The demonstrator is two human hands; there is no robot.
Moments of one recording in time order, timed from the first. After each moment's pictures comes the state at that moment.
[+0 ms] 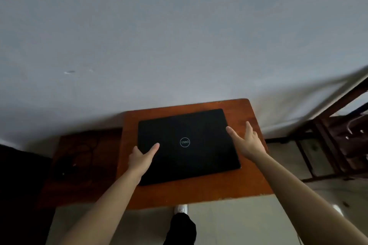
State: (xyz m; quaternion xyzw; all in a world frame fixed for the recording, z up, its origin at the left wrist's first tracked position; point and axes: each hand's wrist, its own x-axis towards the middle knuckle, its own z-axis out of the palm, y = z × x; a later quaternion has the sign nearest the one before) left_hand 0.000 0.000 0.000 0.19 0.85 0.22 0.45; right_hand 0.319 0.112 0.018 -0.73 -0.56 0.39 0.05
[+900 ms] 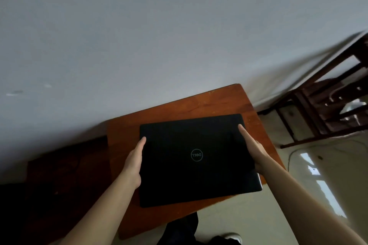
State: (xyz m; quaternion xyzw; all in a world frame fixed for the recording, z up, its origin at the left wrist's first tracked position) left_hand -0.050 0.062 -0.027 0.01 0.73 0.26 0.63; right_hand 0.312 0.102 -0.028 -0.78 -0.16 0.58 0.18
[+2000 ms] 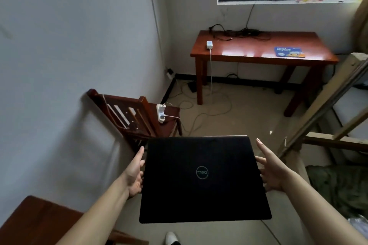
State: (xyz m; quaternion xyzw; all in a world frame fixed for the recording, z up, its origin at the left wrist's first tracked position) left_hand 0.585 -0.014 0.081 0.47 0.49 -0.10 0.73; right_hand 0.826 -0.374 0.076 -0.67 0.14 0.51 0.52
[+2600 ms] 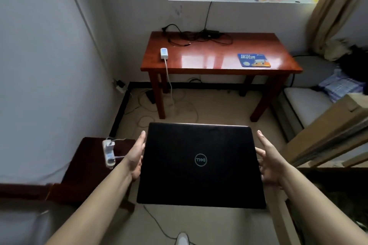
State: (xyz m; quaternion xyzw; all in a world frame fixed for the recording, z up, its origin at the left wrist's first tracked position) left_hand 1.024 0.063 0.071 0.53 0.35 -0.16 0.75; right_hand 1.149 -0.319 0.098 -0.65 0.25 0.39 0.61
